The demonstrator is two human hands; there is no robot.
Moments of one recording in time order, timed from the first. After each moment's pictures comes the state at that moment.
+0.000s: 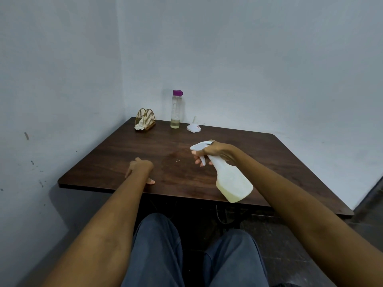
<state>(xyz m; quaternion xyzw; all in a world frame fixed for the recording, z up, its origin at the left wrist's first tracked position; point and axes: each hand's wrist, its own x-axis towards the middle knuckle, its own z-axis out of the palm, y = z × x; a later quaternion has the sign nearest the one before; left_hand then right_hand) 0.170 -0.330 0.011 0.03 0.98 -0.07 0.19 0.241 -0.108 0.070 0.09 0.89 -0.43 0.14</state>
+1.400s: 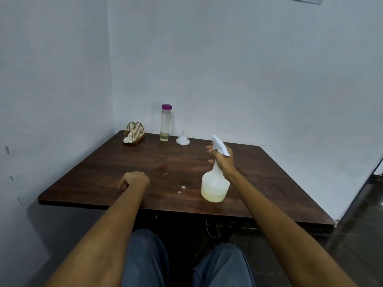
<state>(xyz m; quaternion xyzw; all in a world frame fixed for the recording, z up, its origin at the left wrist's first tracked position) 0.223 -0.309 0.048 0.08 0.97 -0.14 0.15 0.270 -0.066 0.054 0.09 0.73 -0.60 -0.32</state>
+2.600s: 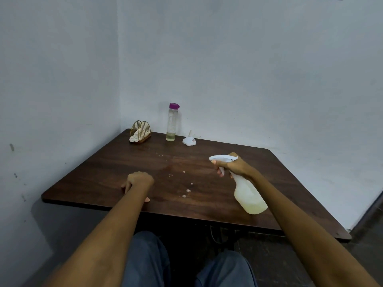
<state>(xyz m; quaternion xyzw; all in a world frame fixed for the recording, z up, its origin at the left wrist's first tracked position) 0.217 -0.307 0.052 0.04 0.98 -0.05 0.16 0.268 -0.029 0.066 0.06 0.91 -0.41 -0.06</state>
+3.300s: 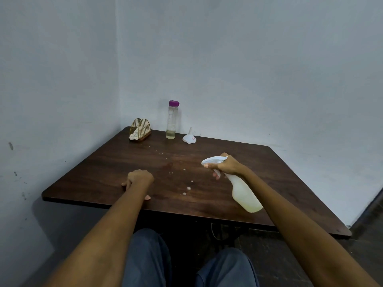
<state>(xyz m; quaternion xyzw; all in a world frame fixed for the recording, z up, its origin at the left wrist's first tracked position) 0.220 -0.309 0.053 0.05 0.98 -0.06 0.17 0.252 -0.042 0.056 0.09 0.92 -0.37 -0.01</state>
